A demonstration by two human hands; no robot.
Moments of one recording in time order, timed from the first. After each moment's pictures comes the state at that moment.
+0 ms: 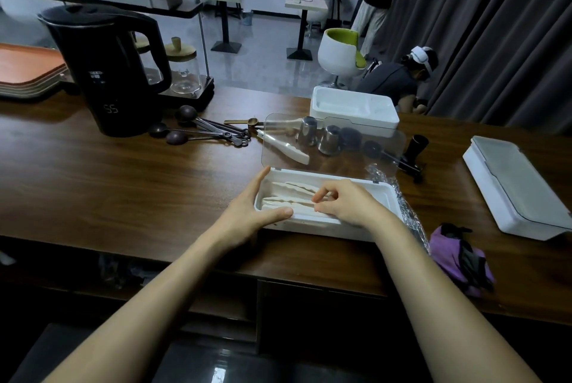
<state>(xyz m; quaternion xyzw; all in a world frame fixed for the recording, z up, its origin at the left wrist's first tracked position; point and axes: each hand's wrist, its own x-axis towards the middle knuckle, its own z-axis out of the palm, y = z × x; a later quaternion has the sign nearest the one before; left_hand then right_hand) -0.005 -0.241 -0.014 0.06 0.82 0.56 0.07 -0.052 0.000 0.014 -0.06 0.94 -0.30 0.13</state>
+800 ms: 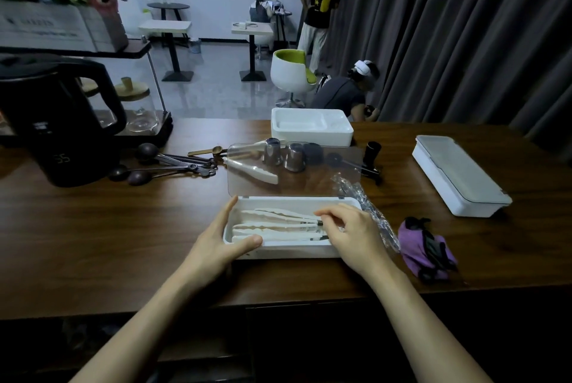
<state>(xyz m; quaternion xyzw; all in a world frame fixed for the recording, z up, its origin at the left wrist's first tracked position) -0.004 -0.261 -0.020 0.08 0.83 0.55 0.06 0.017 0.024 0.005 -0.05 0.93 -0.33 -0.16</state>
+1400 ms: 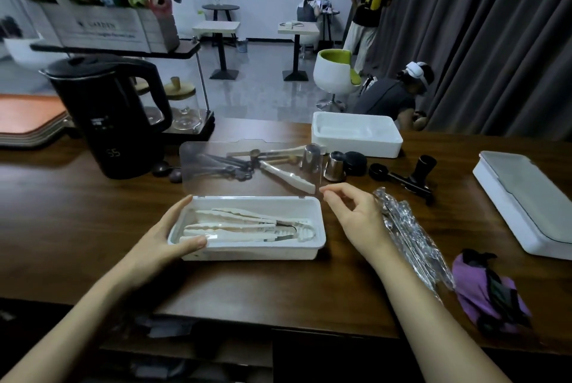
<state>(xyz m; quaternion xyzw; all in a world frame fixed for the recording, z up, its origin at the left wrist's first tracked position) -0.010 -0.386 -0.006 0.01 0.87 0.50 0.03 -0.057 -0.017 0.013 -0.09 0.84 -0.51 -0.13</state>
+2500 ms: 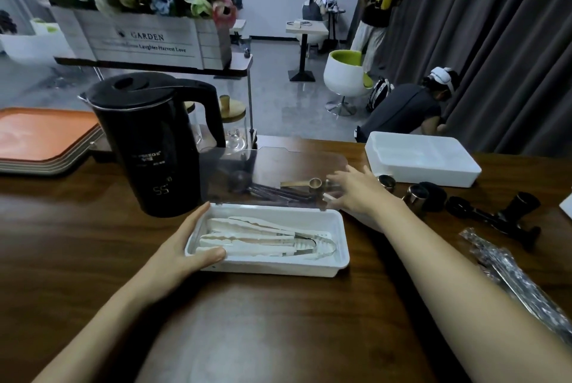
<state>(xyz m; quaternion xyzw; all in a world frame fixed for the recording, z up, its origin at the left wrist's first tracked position) -0.112 -0.515 -0.017 0.04 0.84 0.53 0.04 -0.257 -0.148 0.021 -0.13 0.99 -0.06 0.06</state>
